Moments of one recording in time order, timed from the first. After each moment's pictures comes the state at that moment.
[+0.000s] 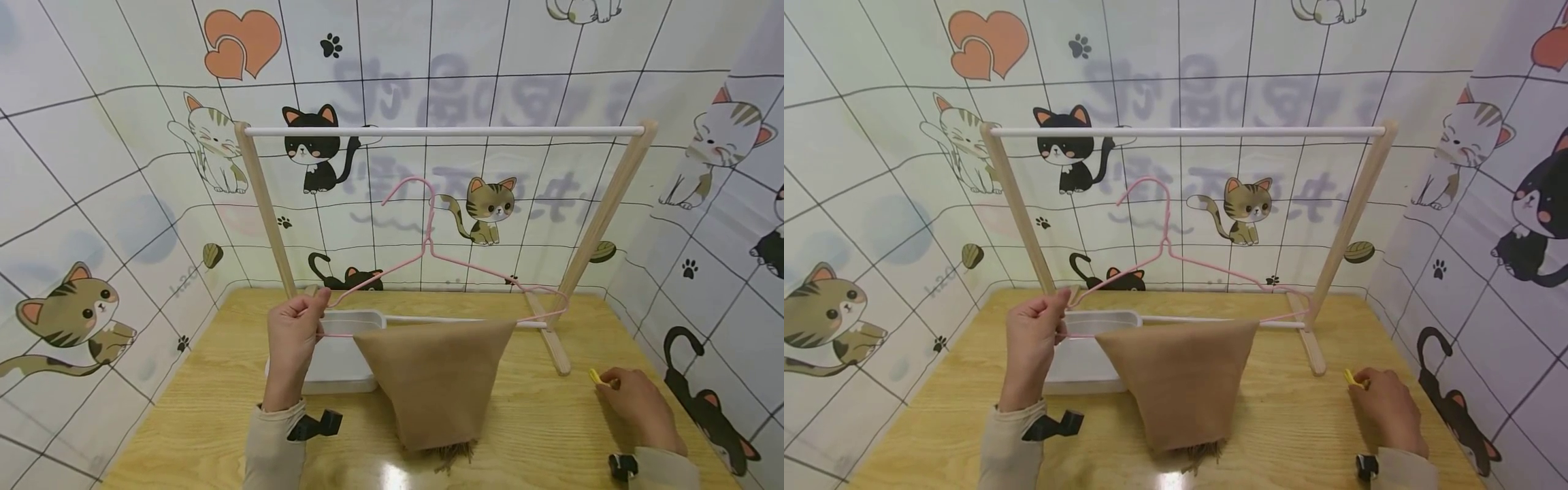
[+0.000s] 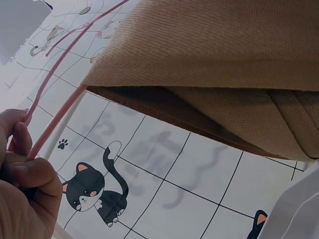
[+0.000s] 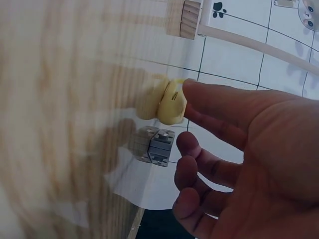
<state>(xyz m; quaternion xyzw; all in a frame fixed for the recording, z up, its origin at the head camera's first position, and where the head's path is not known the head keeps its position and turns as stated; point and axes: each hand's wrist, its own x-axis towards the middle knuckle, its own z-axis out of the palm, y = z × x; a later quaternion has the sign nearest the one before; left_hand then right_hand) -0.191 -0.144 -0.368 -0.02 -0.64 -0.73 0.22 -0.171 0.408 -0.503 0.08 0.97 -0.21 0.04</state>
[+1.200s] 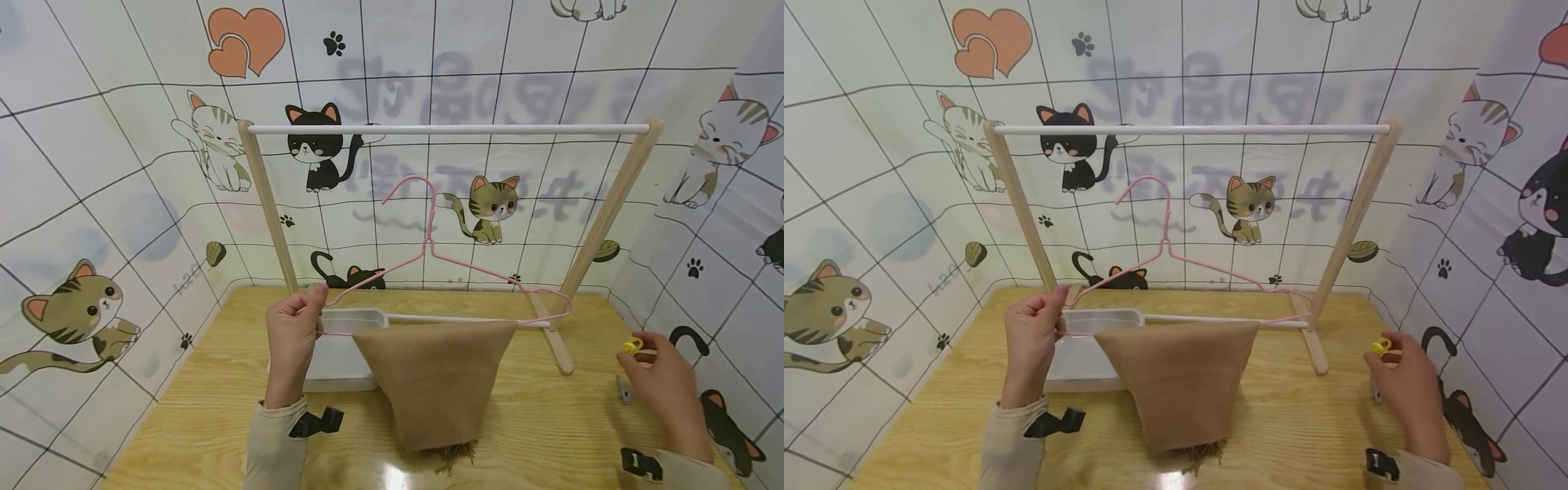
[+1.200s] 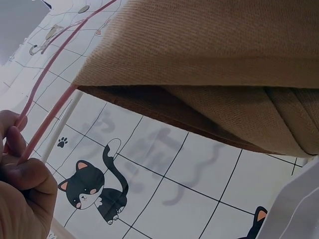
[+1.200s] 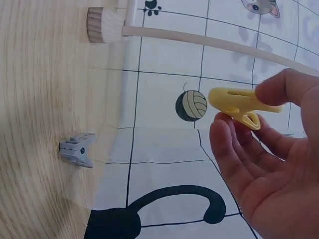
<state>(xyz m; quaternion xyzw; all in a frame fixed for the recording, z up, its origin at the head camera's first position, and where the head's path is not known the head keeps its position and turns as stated) -0.193 -0.147 -0.370 -0.03 -0.64 -0.73 0.25 -0.157 0.386 -0.452 0.14 0.93 -0.30 -0.16</state>
